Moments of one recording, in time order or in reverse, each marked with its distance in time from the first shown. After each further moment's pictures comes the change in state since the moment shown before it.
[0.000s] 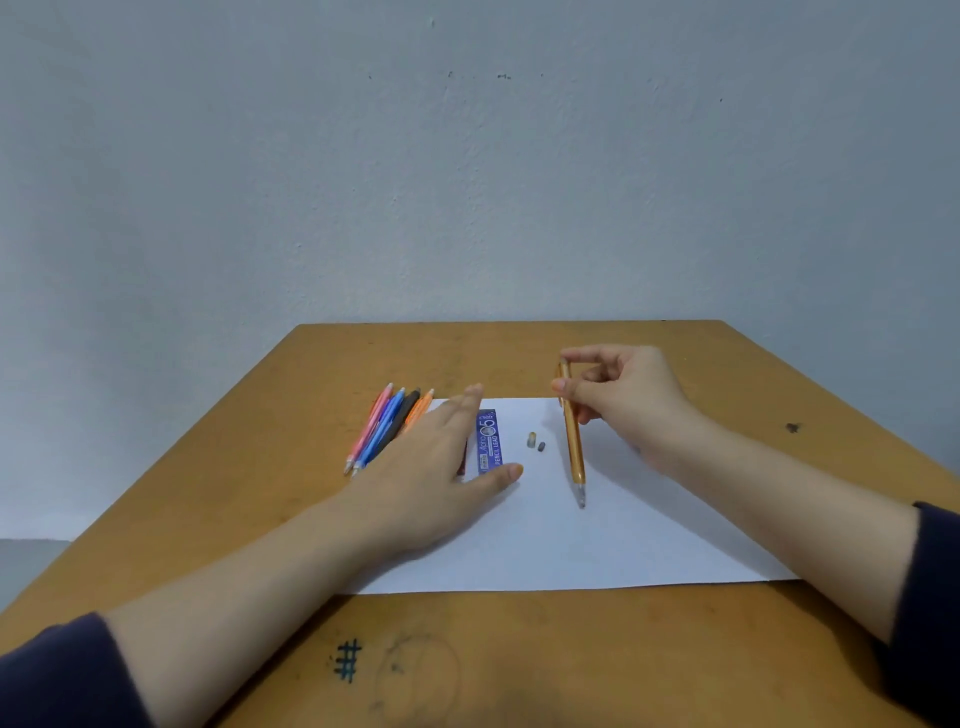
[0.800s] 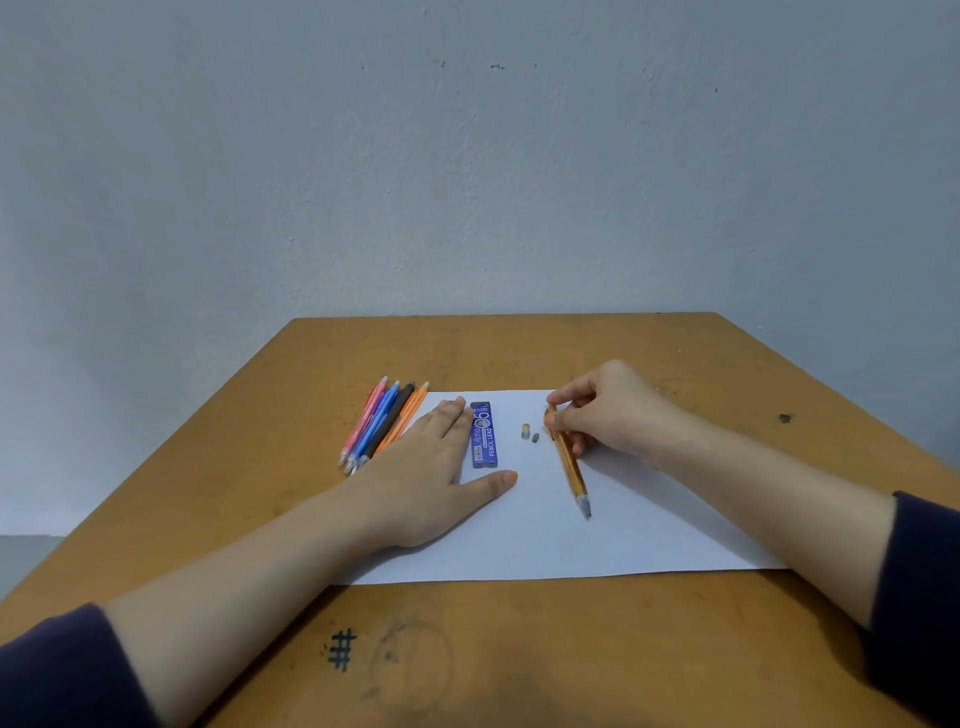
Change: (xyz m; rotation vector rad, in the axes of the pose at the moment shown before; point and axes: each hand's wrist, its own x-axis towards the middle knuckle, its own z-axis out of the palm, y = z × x) left_hand 0.006 0.001 0.003 0.175 -0.215 -0.082; right_hand 0.002 0.010 0.001 -0.380 -0.175 0.183
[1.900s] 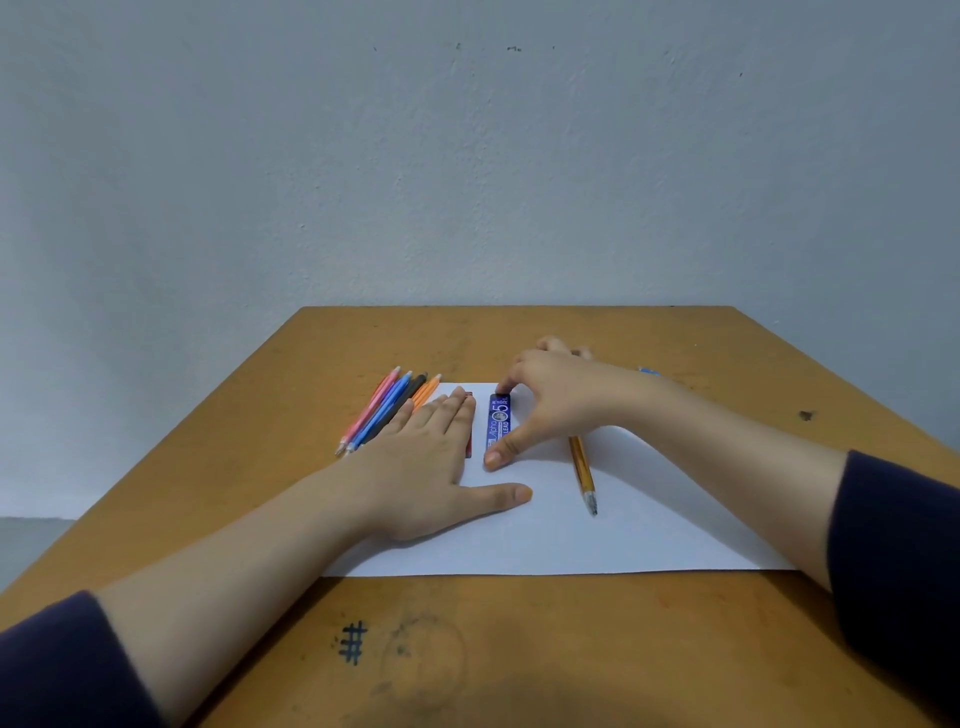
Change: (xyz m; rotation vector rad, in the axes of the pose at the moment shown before) left_hand -0.002 -0.012 -0.003 0.188 -0.052 0.036; right_hand 0.008 -0.049 0.018 -0.838 -0.282 -0.354
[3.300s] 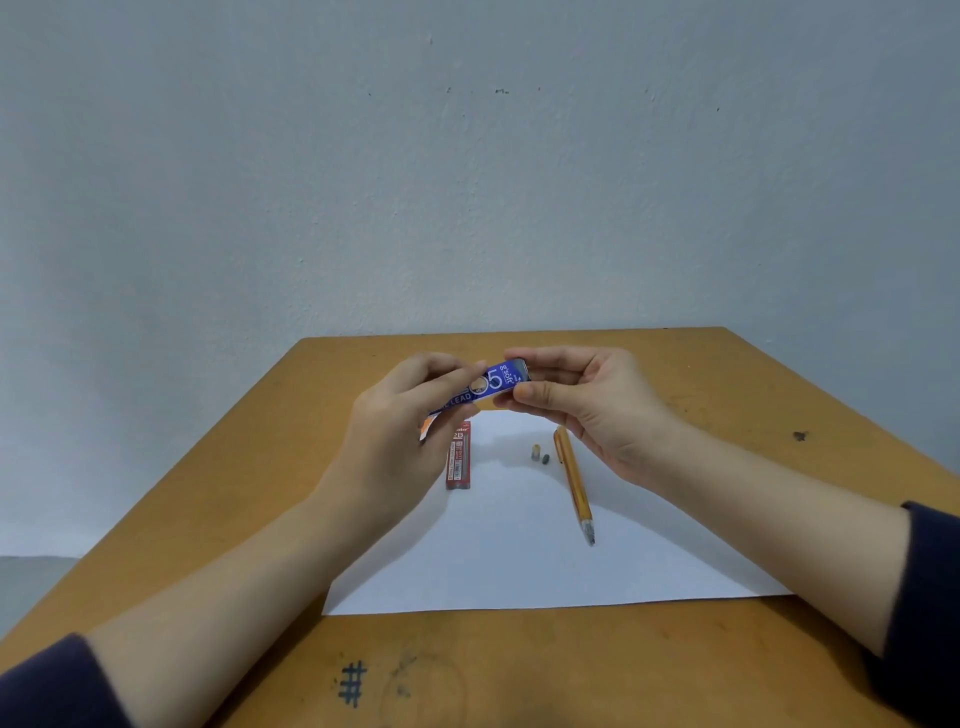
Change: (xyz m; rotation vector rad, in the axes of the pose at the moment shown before) left_hand 0.007 -0.013 -0.010 -0.306 1.113 0.404; right_hand -0.034 0.002 0.006 1.599 0.387 -0.178
